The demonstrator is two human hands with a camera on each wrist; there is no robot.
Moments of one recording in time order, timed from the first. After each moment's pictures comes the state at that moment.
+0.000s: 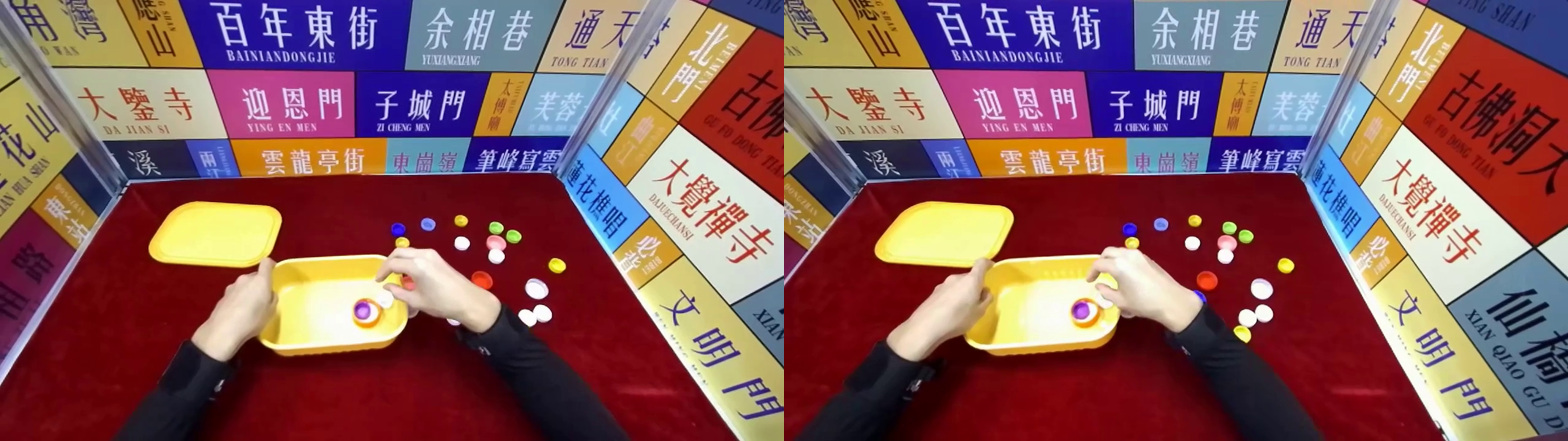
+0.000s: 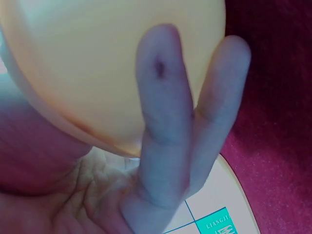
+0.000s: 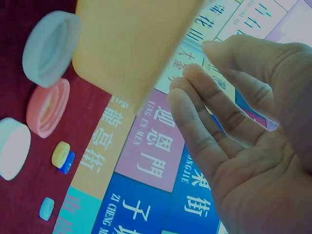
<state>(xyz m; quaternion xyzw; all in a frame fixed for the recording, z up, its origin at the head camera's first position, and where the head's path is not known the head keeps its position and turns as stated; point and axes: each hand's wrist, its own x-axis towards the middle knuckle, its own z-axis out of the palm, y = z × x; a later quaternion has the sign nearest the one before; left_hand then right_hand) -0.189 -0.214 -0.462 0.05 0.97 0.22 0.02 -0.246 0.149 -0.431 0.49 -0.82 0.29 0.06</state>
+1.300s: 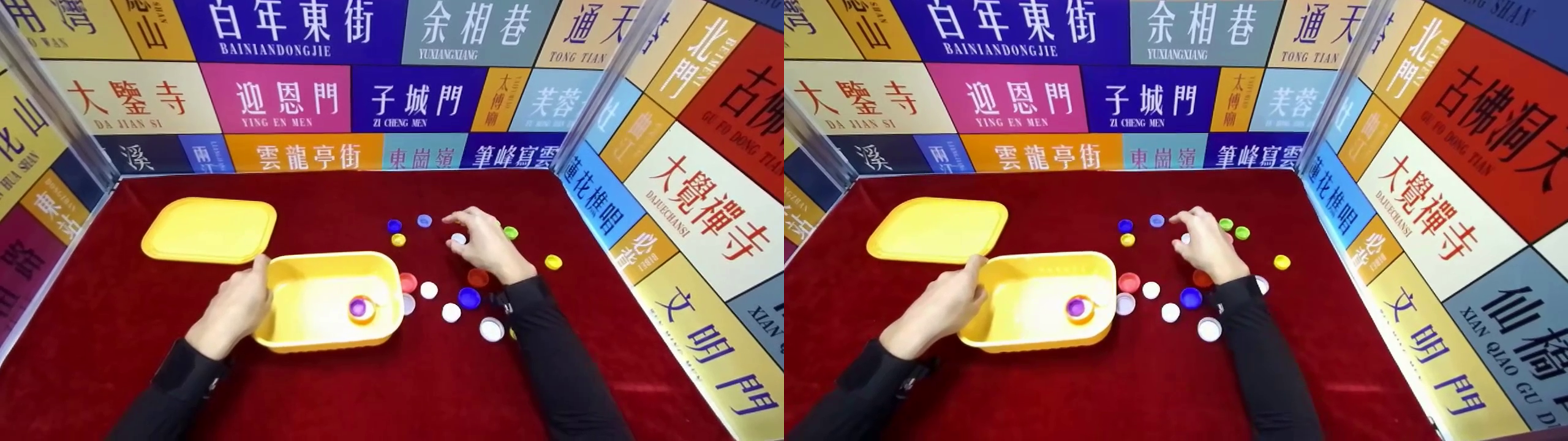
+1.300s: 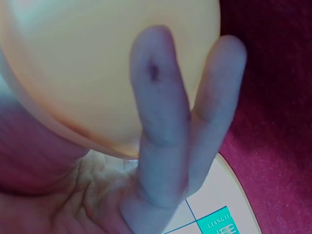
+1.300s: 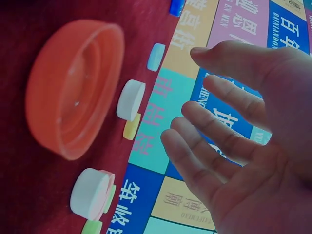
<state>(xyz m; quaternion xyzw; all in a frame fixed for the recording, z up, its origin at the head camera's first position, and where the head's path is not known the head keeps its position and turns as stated) -0.187 -0.212 -0.460 0.04 0.97 0.22 0.03 -0.331 0.250 -0.463 0.22 -0.94 0.27 0.04</state>
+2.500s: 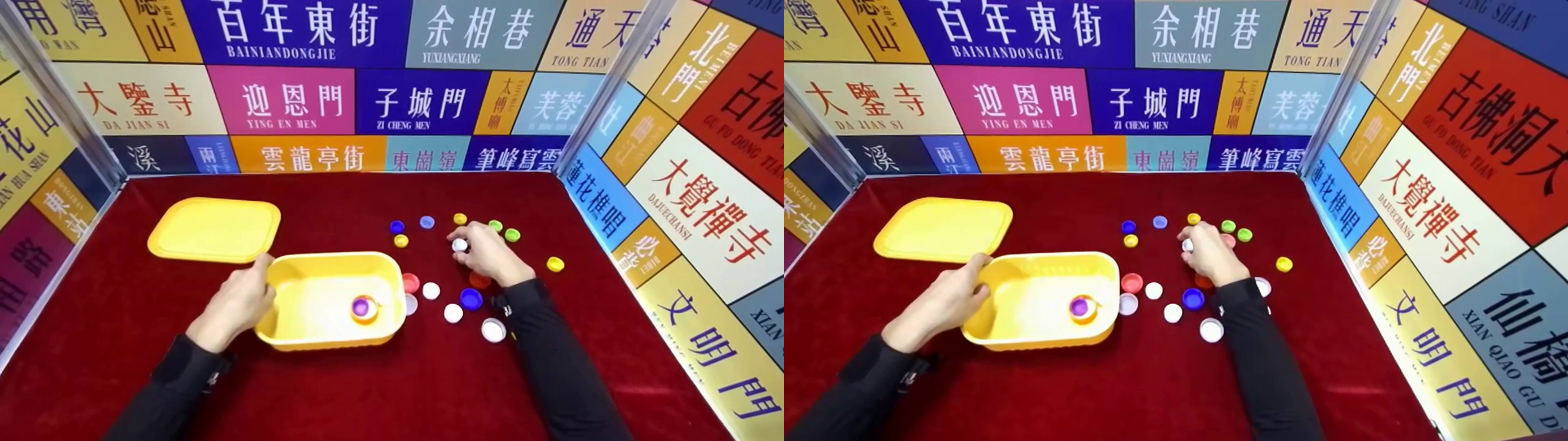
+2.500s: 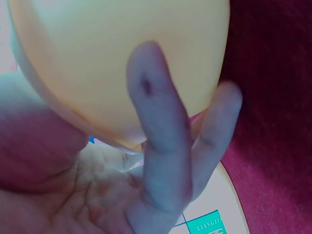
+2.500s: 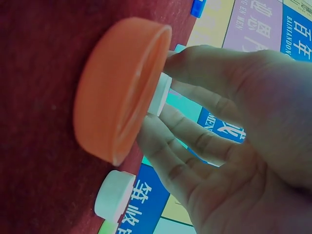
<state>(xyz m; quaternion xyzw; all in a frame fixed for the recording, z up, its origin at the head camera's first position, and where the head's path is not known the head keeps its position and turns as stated) -0.189 -0.220 -0.460 0.03 0.96 0.27 0.05 -0.334 0.250 -0.475 0.18 -0.96 0.21 -0.03</state>
